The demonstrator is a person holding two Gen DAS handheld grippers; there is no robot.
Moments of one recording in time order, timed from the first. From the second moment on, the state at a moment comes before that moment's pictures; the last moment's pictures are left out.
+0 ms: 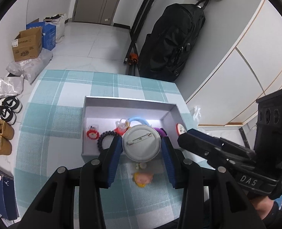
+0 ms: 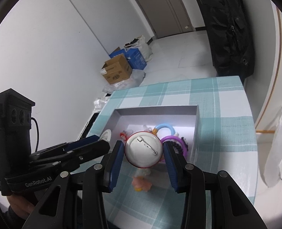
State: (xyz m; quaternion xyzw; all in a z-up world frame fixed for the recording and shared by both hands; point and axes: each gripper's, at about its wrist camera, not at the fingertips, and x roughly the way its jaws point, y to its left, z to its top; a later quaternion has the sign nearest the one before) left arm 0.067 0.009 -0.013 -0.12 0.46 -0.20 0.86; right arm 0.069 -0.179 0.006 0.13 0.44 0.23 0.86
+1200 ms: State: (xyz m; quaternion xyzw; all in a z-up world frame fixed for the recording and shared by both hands) left arm 0.113 0.002 -0.035 -0.17 0.49 -0.19 0.83; right arm 0.101 -0.184 -0.008 0.15 0.46 0.20 0.85
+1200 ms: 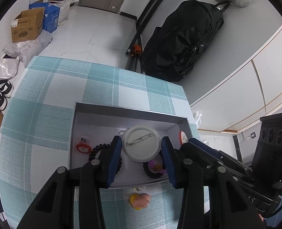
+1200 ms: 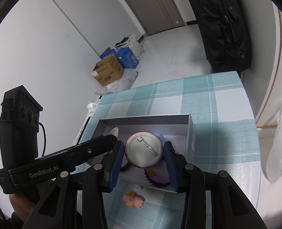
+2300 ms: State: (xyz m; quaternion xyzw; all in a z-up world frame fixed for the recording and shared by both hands) left arm 0.082 0.007 -0.021 -0.12 0.47 -0.15 0.86; right arm 0.072 -0.197 0.016 0.14 0.41 0.19 0.88
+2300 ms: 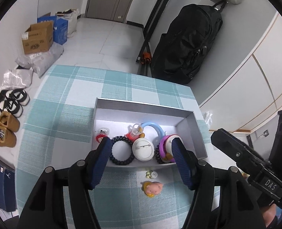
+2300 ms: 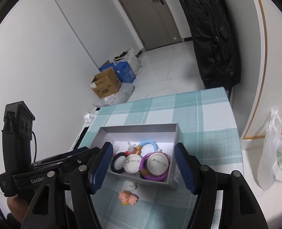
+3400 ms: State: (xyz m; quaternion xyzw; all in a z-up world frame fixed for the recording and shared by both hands) left arm 0.030 0.003 -0.050 -0.07 0.49 -0.12 0.86; right arm 0.025 -0.201 0.010 0.08 0.42 0.18 0.89
